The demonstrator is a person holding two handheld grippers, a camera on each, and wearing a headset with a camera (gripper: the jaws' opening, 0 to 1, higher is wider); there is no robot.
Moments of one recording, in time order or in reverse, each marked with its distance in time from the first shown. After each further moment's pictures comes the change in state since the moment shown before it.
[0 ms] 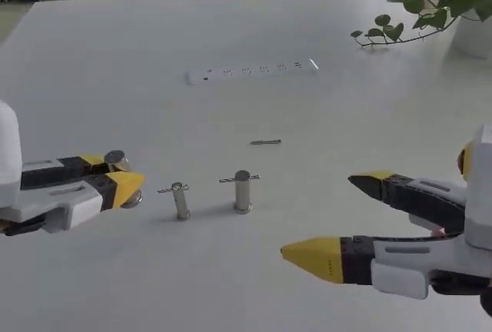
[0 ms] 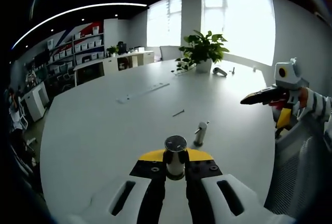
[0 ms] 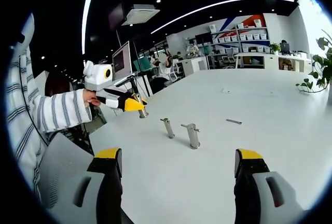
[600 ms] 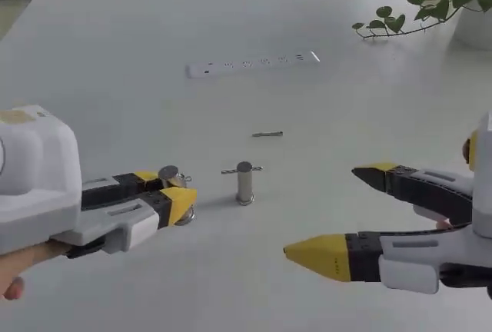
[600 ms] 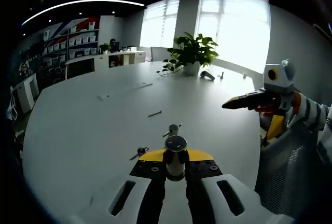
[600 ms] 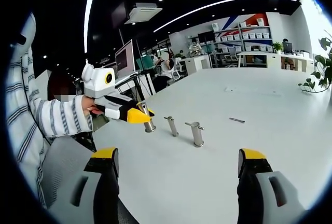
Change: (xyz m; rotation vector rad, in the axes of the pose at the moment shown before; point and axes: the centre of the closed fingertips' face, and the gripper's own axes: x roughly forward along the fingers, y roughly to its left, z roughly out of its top) left arm 0.025 -0.052 -0.004 -0.058 -0.021 -0.095; right arm -0.003 0.007 -0.002 -0.003 0.013 0.023
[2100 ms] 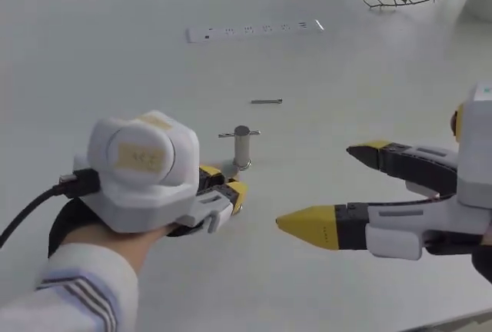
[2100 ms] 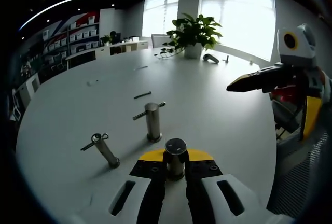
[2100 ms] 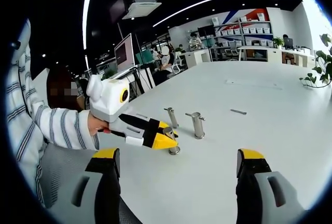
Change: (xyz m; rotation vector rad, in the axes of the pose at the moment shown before) left arm 0.069 -0.022 -0.044 0.016 0.091 0.064; right arm 0.006 -0.001 -0.015 0.007 0.052 0.005
